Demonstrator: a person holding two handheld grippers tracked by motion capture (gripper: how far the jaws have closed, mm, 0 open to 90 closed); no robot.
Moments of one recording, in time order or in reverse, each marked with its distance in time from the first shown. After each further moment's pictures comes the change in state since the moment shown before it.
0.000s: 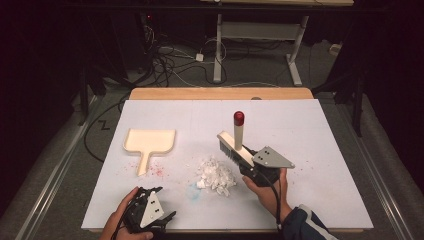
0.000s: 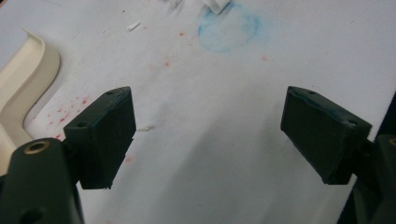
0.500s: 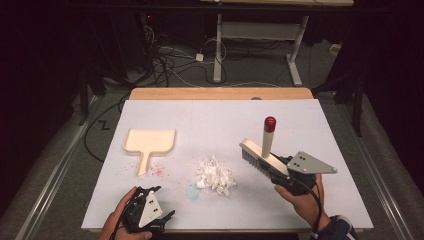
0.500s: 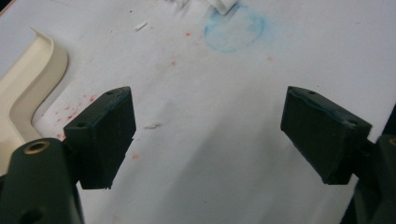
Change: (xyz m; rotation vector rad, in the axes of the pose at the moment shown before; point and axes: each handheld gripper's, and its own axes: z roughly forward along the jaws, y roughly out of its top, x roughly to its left) left arm 0.002 -0.001 -0.002 -0.007 0.013 -0.010; right arm -0.041 -0.004 -0.070 0.053 0.089 -0.023
